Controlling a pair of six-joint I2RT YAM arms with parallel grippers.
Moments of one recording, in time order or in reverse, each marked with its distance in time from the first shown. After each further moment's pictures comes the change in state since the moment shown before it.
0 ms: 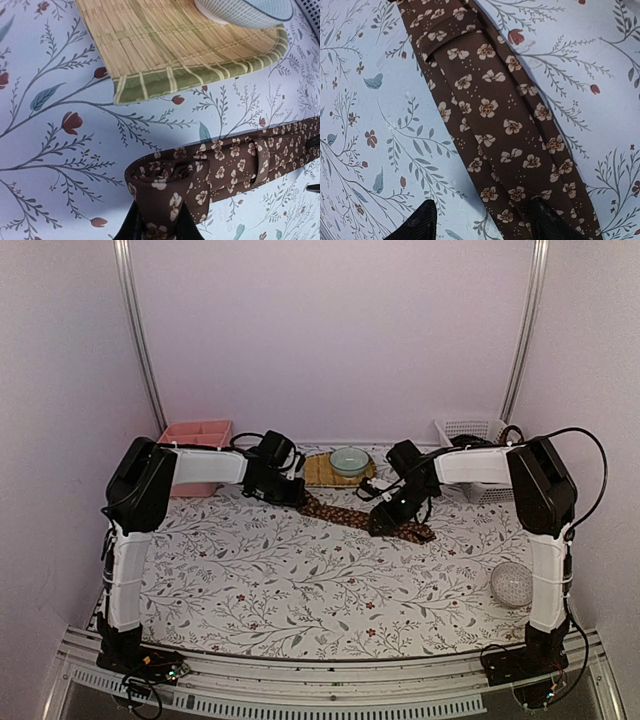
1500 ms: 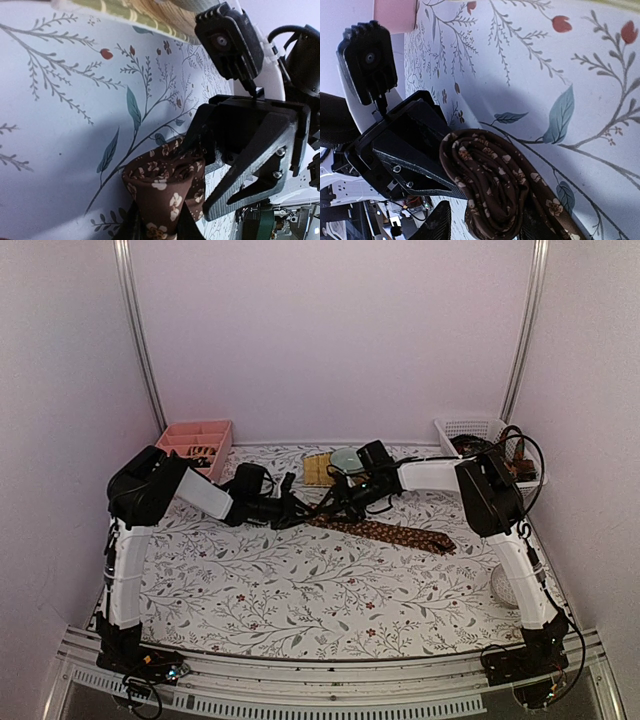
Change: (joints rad) left arm 0.093 0.057 -0.391 0.815 0.610 -0.454; right arm 0.036 0.402 0.399 0.286 -0.544 0.853
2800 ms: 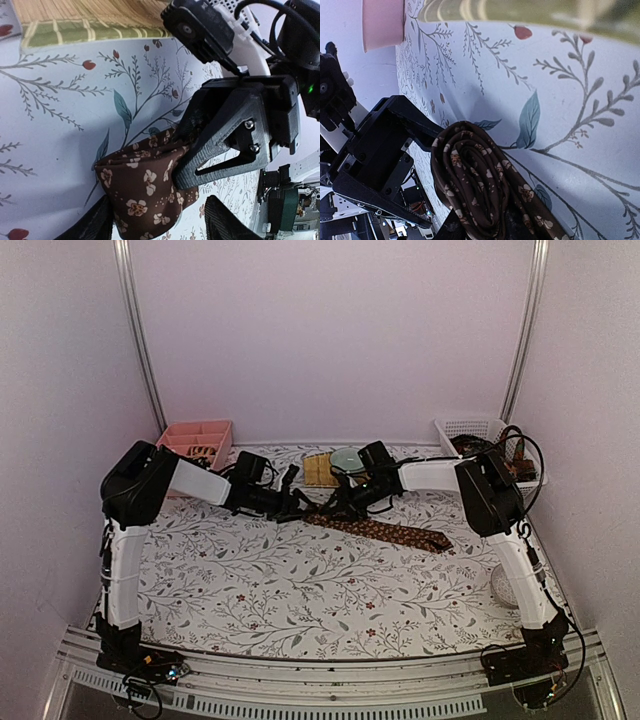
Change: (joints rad) left arm 0.010 -0.047 0.101 -0.306 0.007 0.267; right arm -0.003 0.001 0.001 -0.003 0.018 0.055
